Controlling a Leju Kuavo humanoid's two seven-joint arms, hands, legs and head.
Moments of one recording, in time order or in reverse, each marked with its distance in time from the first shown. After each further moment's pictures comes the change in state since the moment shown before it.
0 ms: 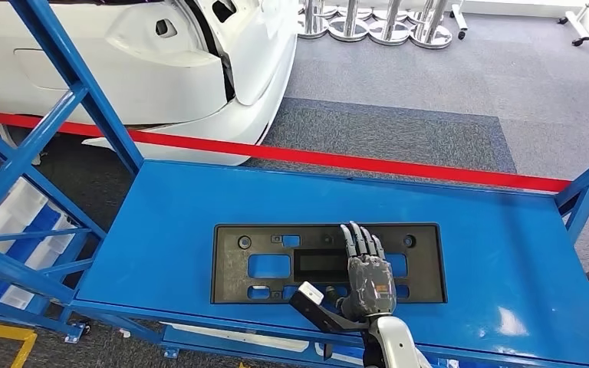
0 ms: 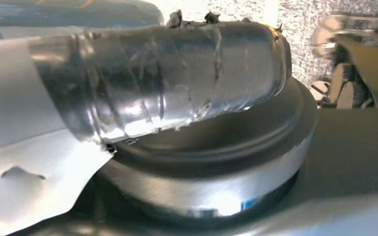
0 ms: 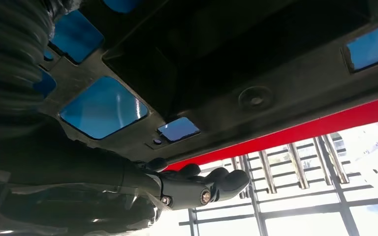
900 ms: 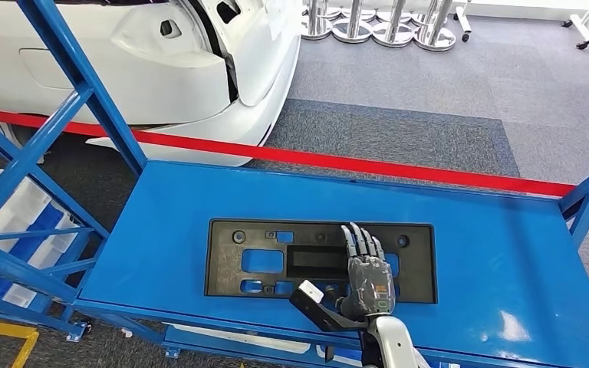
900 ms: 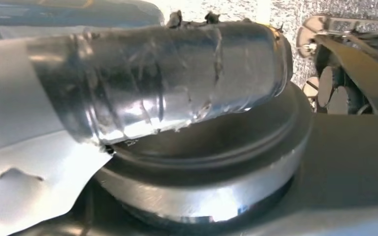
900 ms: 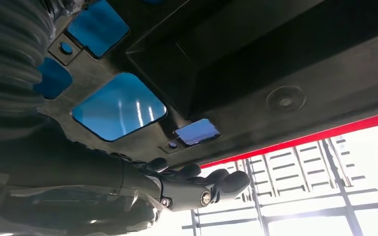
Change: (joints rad) left arm 0.000 -0.004 -0.005 -0.002 0.008 0.000 0.010; right arm -0.012 0.011 0.006 0.044 -0.013 -0.015 0.013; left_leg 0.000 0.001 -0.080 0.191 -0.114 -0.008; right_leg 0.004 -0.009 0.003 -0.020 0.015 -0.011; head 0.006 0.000
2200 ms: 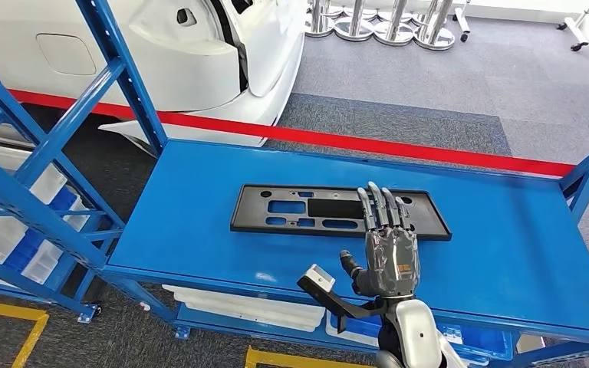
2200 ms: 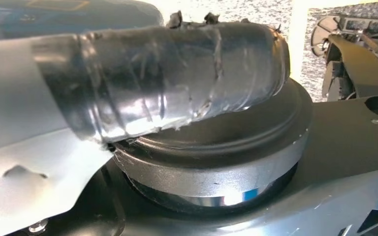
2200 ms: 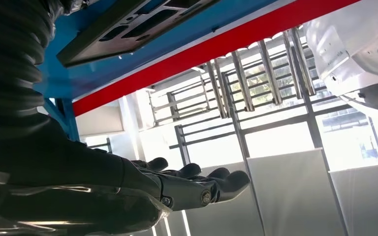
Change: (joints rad) left arm 0.004 -0.002 -0.017 0.006 0.009 -0.002 -0.017; right arm -0.025 -0.045 -0.068 -0.263 0.209 0.025 0.005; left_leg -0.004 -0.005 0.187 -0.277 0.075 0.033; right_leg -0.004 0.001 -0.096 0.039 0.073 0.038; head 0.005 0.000
